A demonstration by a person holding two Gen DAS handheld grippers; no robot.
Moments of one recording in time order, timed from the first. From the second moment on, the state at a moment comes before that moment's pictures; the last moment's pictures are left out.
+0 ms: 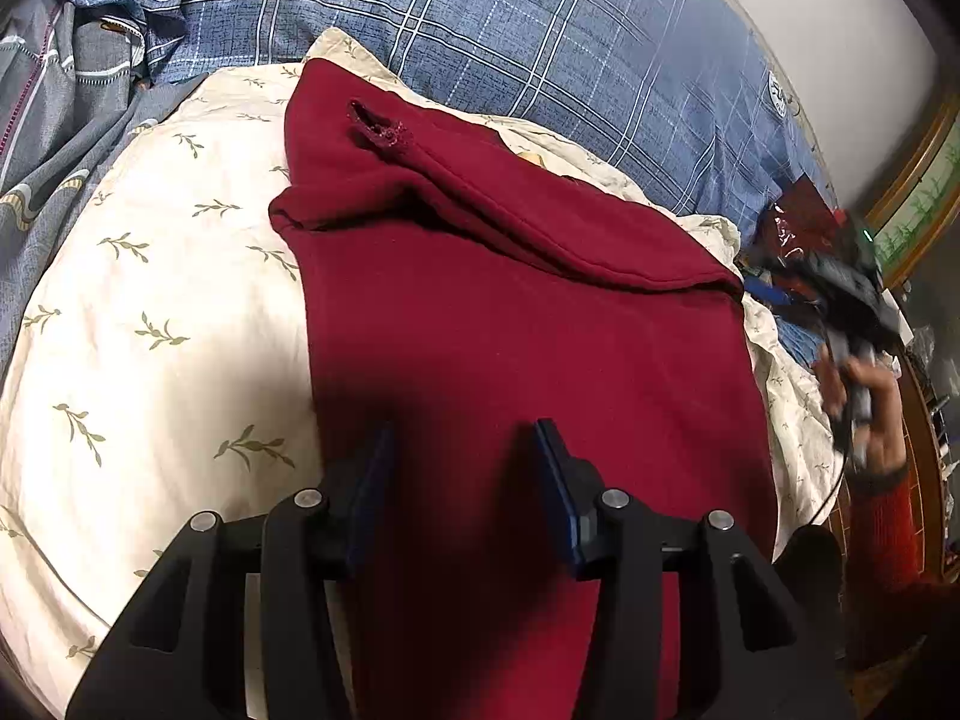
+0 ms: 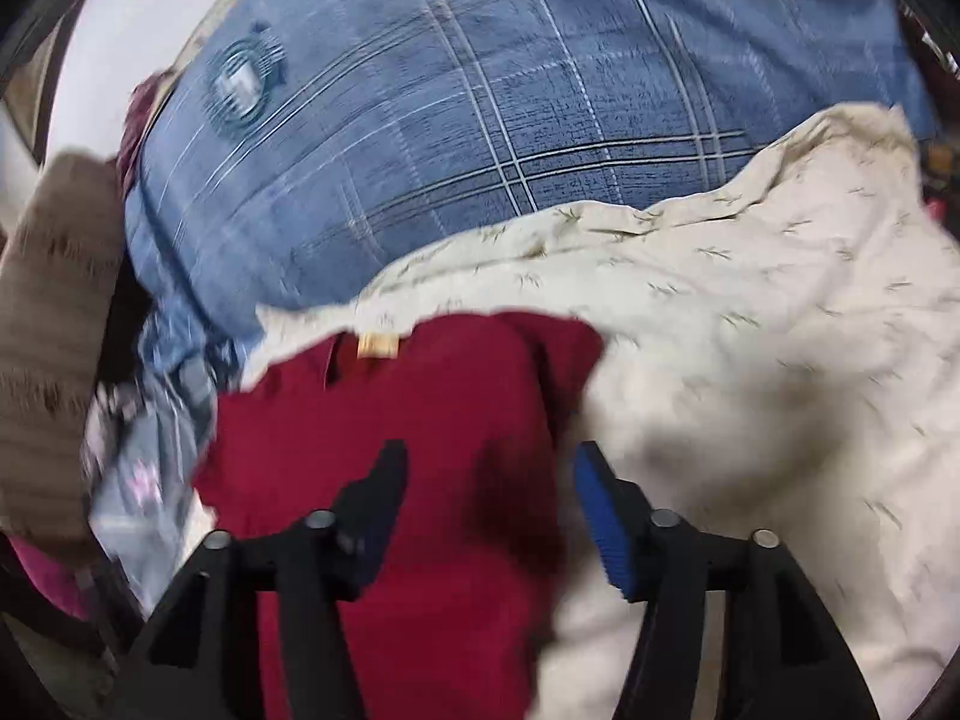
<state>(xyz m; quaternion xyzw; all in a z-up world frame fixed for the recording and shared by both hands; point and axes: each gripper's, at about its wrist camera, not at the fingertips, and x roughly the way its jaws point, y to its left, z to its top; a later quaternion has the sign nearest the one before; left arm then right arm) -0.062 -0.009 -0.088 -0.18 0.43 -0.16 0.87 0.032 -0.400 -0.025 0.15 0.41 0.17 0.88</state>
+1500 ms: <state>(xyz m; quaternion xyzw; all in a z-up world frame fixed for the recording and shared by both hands) -0.064 -0.011 -0.086 -0.19 0.43 -0.17 0.87 -0.034 -0.416 -0.018 0.06 0.40 0.04 0.91</state>
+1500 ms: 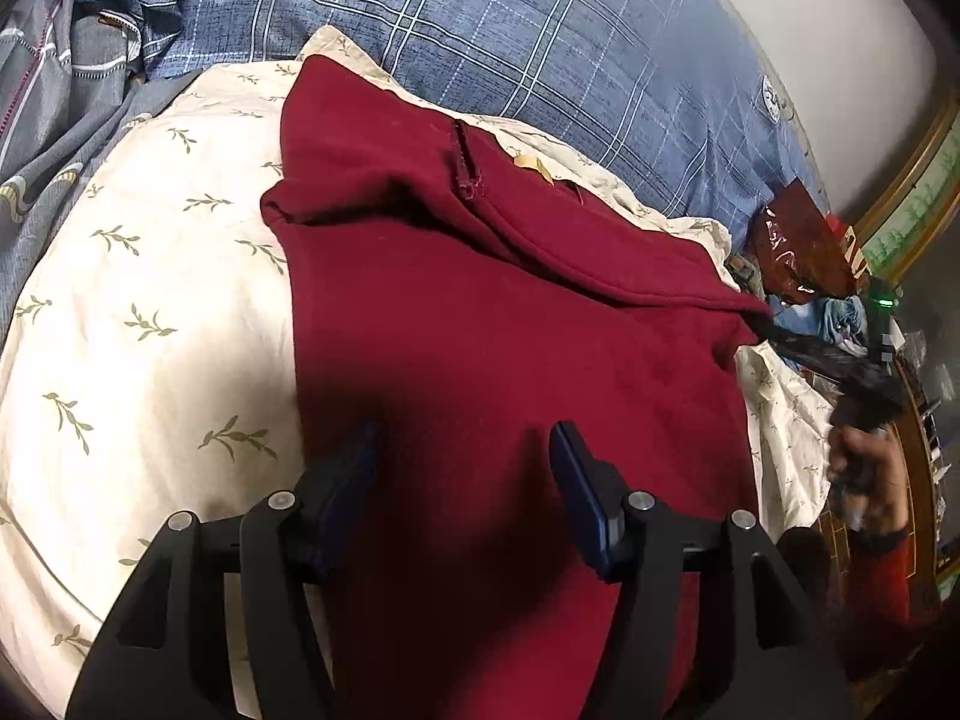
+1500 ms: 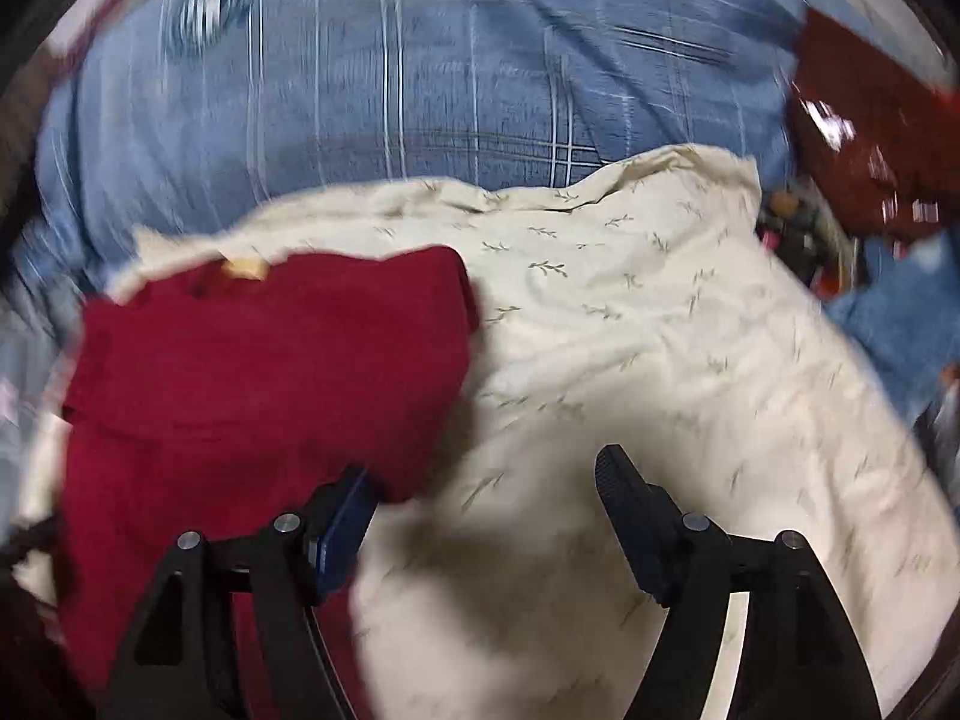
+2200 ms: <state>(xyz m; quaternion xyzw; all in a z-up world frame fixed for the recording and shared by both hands) -0.068 0.004 -0.081 -0.22 0.41 -0.17 0.87 0.070 -0.122 -0.059 0.03 0.45 0.29 0.84</state>
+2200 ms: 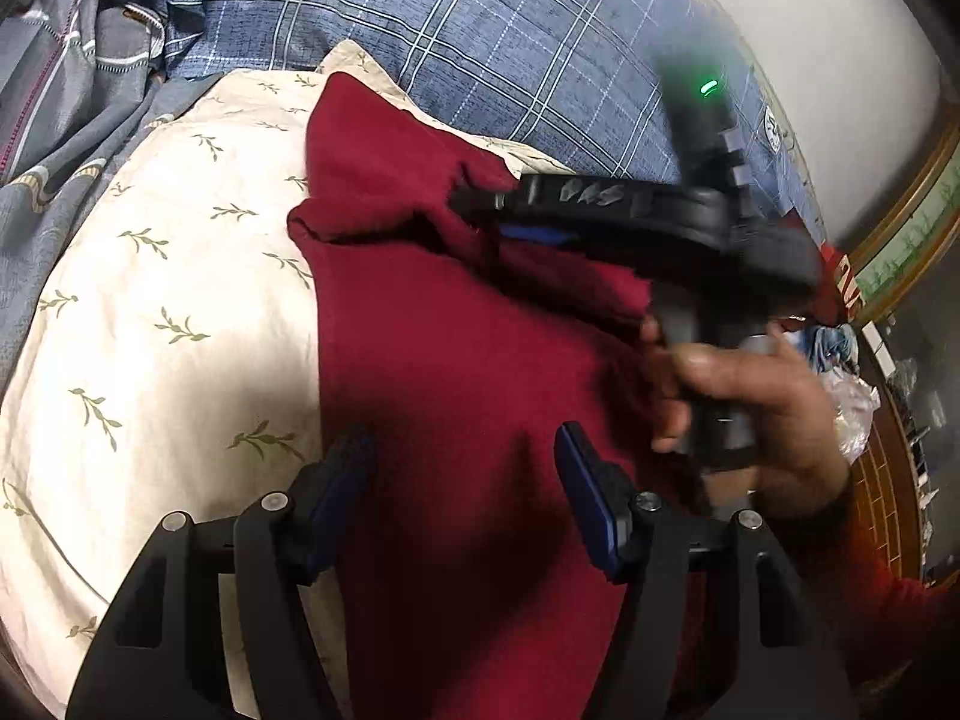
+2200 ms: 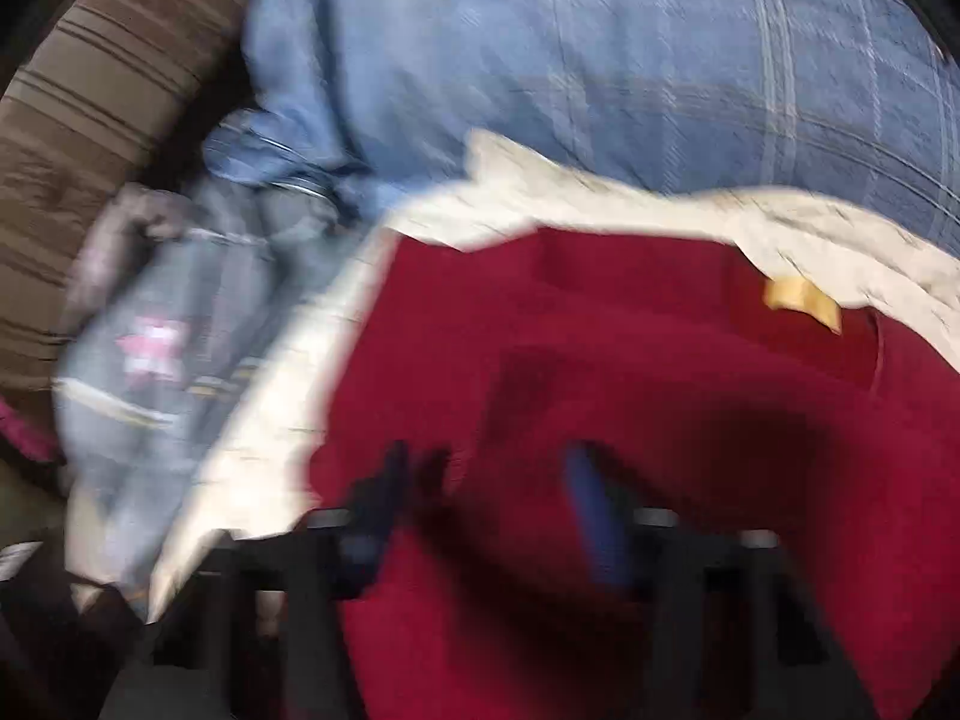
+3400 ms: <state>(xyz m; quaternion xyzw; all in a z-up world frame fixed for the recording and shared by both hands) -0.068 0.000 -0.084 -0.20 0.41 -0.14 0.88 0.127 -0.432 -0.086 0.35 0.45 0.13 0.81</state>
